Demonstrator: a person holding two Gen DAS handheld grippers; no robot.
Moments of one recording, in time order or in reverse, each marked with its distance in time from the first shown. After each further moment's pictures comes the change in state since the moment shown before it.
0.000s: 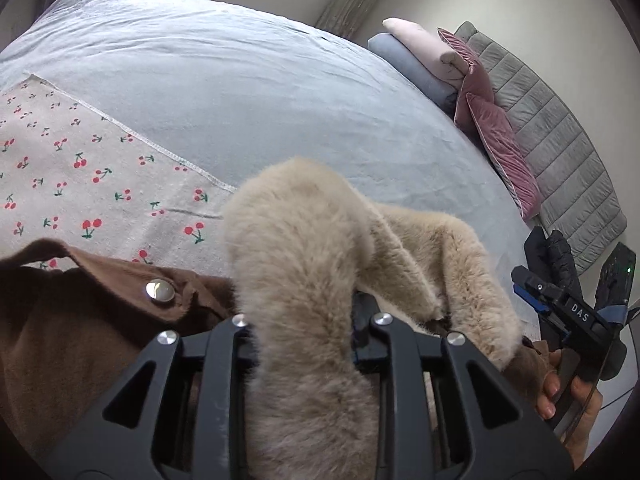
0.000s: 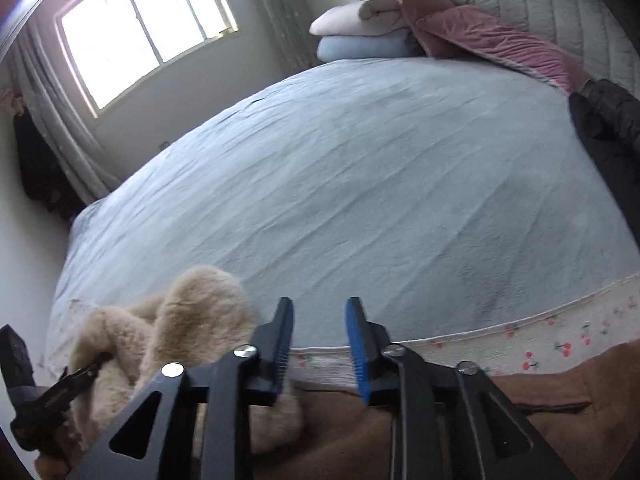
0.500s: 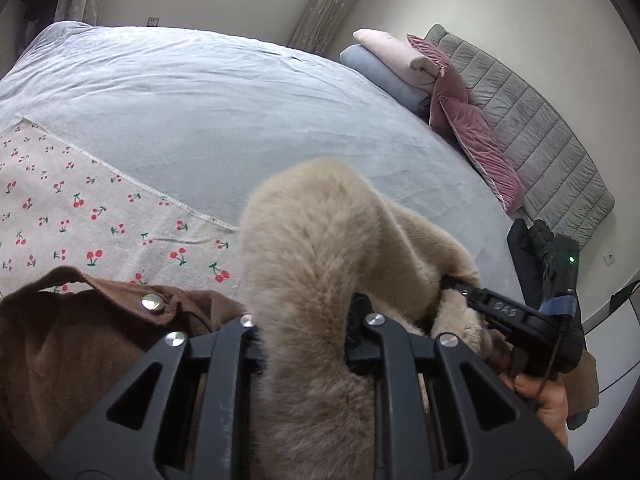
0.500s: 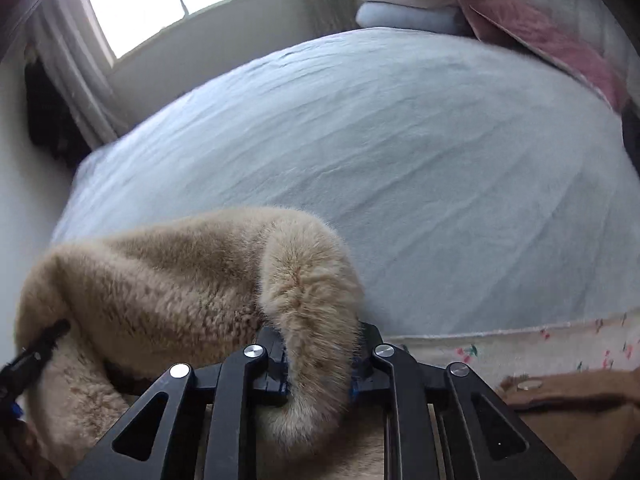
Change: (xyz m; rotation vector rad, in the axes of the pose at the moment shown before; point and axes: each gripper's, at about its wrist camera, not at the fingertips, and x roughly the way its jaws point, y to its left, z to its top) left arm -0.037 -0.030 0.005 0.091 -0.061 -0.059; right arm 0.041 -0.015 -0.021 0.111 0.068 0.089
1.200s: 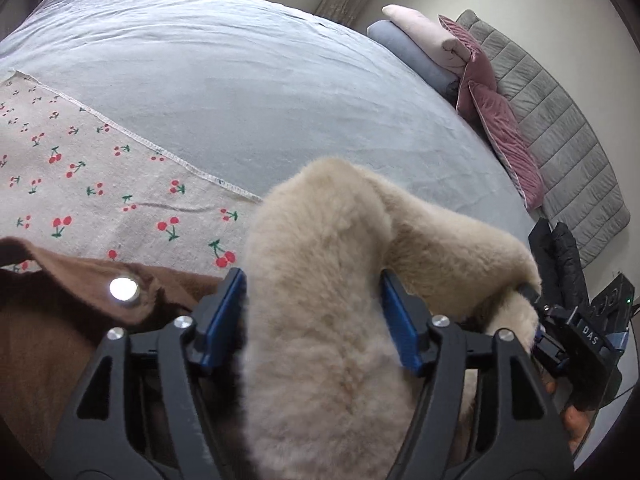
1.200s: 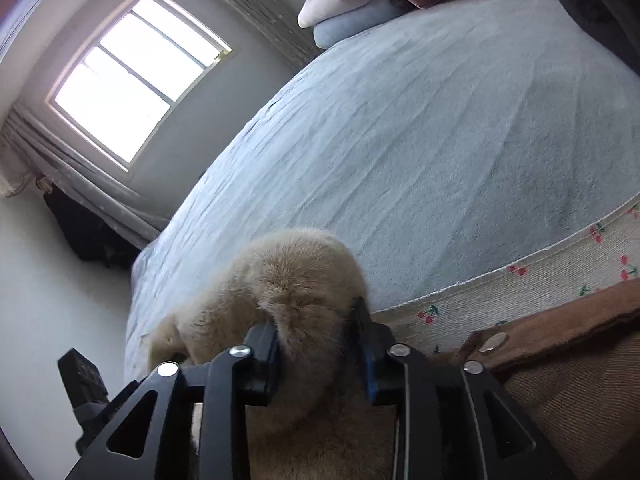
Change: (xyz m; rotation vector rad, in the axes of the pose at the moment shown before) left arm 0.044 0.008 -0.009 -0.069 0.125 0.069; right arm -0.018 -0.007 -0.029 0.136 -0.069 0.088
